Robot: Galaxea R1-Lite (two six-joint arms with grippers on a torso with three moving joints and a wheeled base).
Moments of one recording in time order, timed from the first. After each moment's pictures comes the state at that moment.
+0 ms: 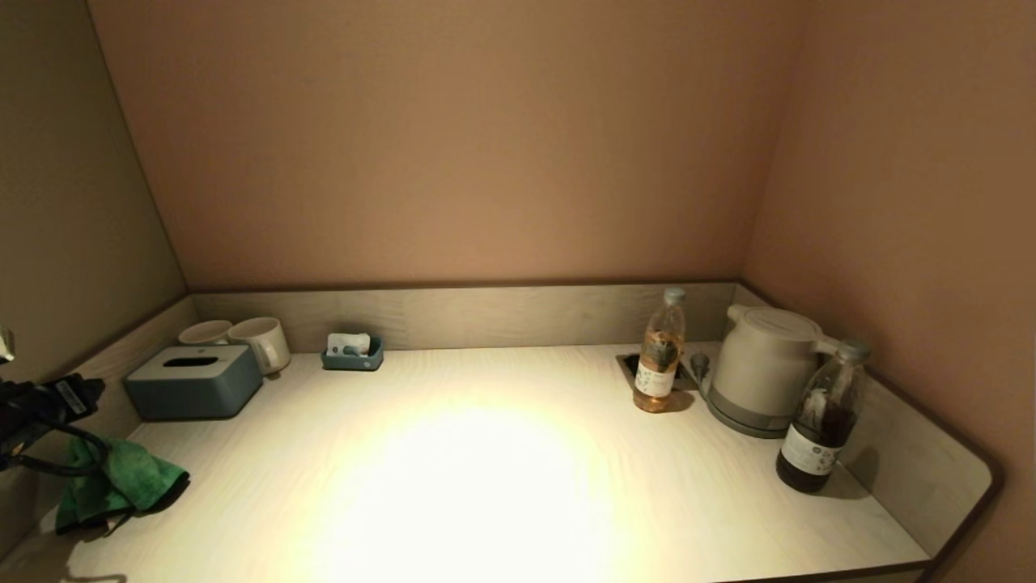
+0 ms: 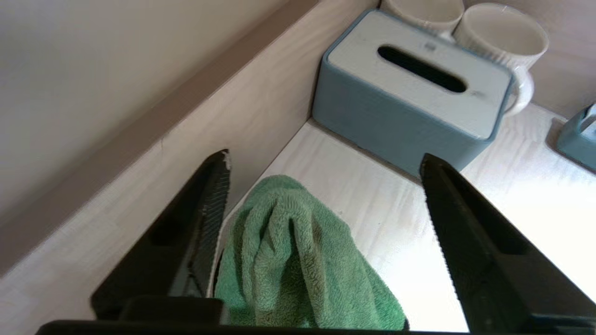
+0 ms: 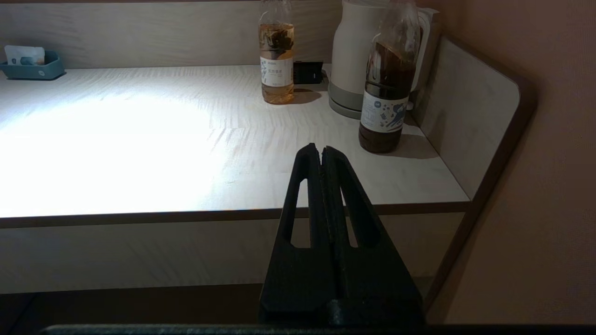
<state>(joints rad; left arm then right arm) 0.41 1.97 -0.71 -0.91 0.11 -0.15 0.00 0.00 0.00 -0.01 0.00 0.00</state>
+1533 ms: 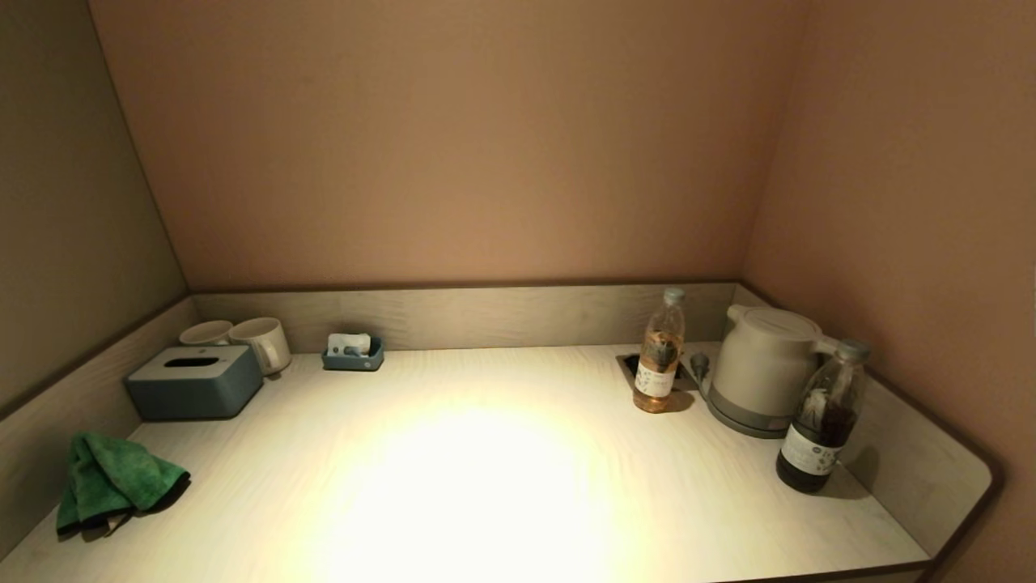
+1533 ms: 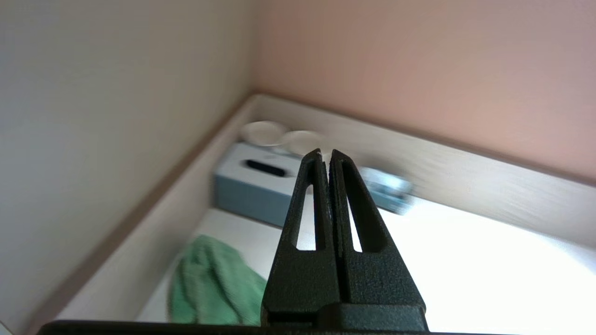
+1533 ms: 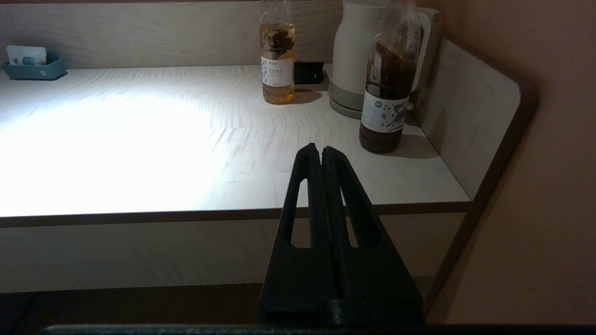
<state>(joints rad) 0.35 1.19 -0.66 -0.51 -0.11 -0.17 0.00 0.00 0.00 -0.01 0.00 0.00</state>
